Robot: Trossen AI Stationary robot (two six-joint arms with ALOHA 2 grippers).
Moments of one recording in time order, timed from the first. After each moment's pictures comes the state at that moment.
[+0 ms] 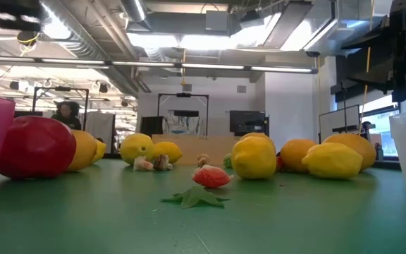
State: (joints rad) left arm -0.39 0.91 0.86 -0.68 0.27 -1.09; right arm 0.57 0.00 0.01 0.34 1.25 0.41
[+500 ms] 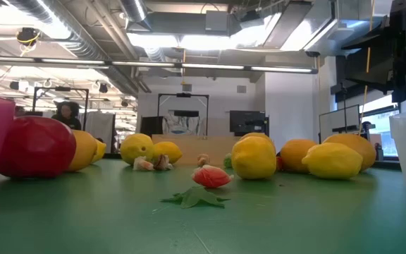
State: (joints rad) left arm -0.81 1.13 0.86 -0.70 0.21 -1.40; right arm 0.57 0.00 0.01 0.33 1.25 0.42
